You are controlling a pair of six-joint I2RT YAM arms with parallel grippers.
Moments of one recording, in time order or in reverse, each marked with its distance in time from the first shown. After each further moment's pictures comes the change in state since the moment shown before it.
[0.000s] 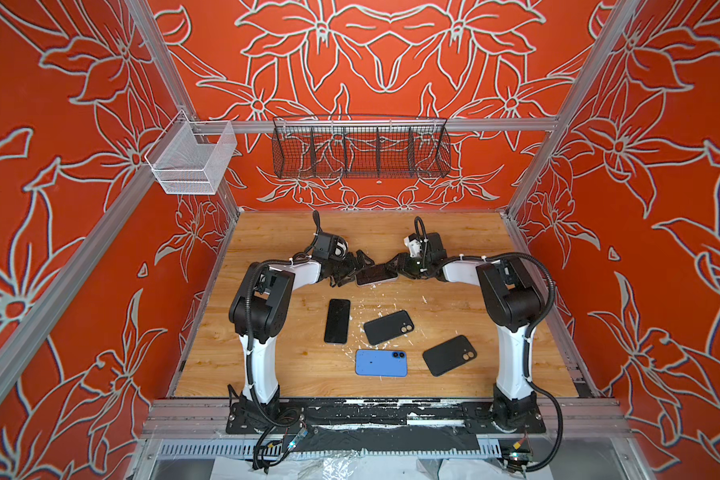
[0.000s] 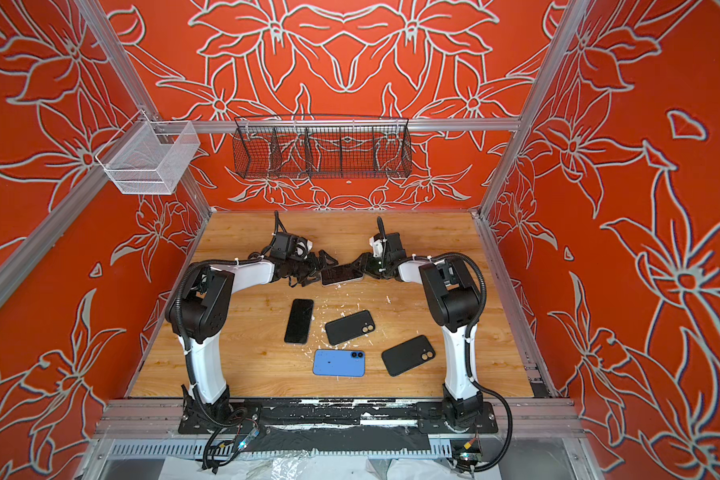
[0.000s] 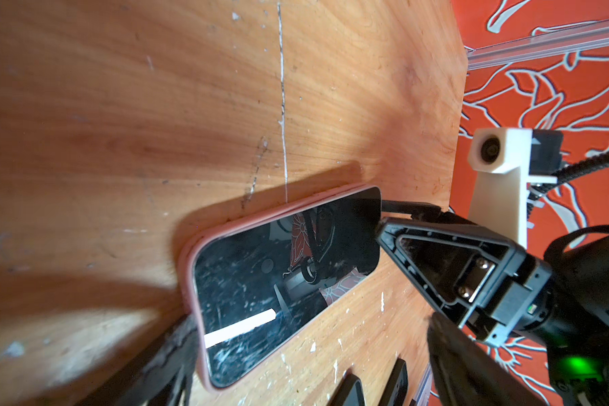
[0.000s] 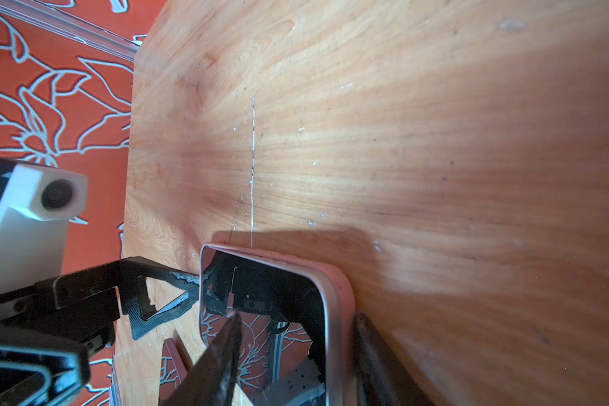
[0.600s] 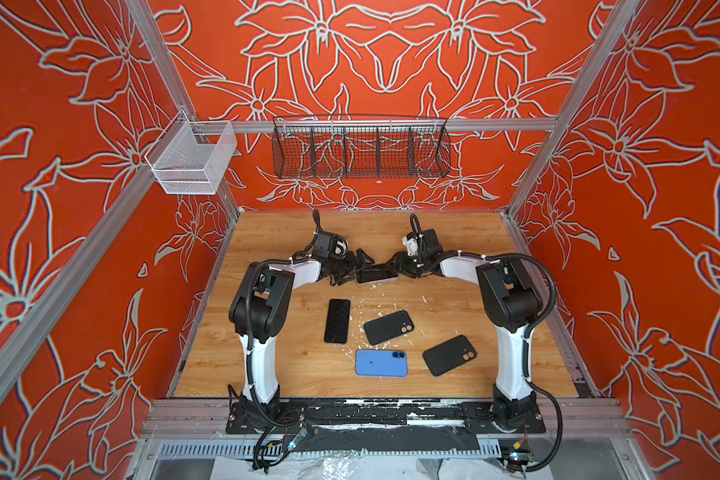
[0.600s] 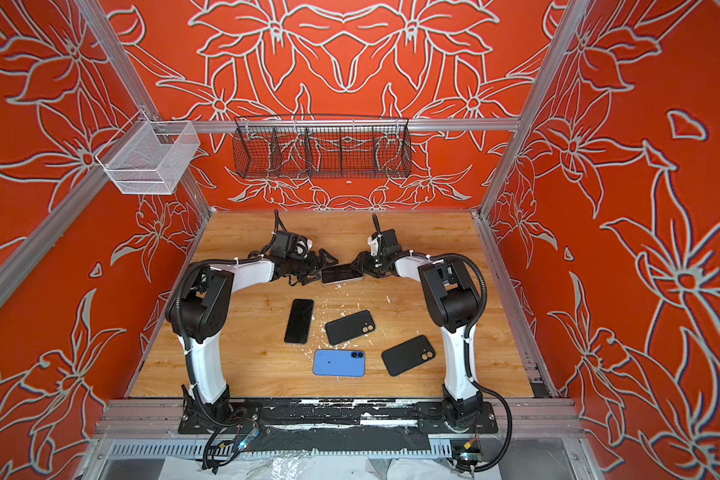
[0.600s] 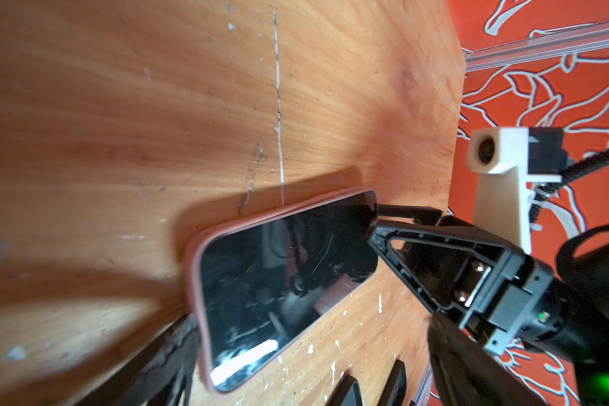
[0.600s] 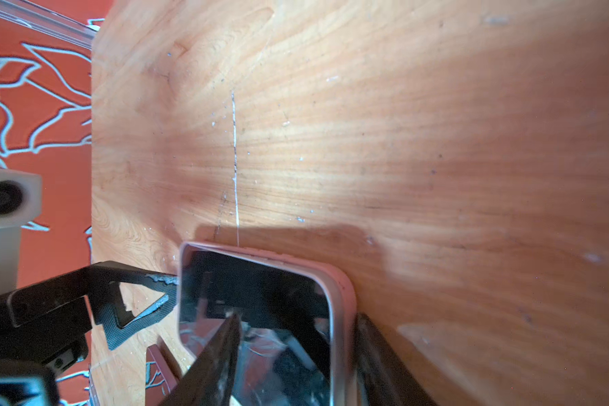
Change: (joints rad) left arm 0.000 0.000 0.014 -0.012 0.001 0.002; right arm 0.019 0.005 0.079 -0.160 0.072 -0.029
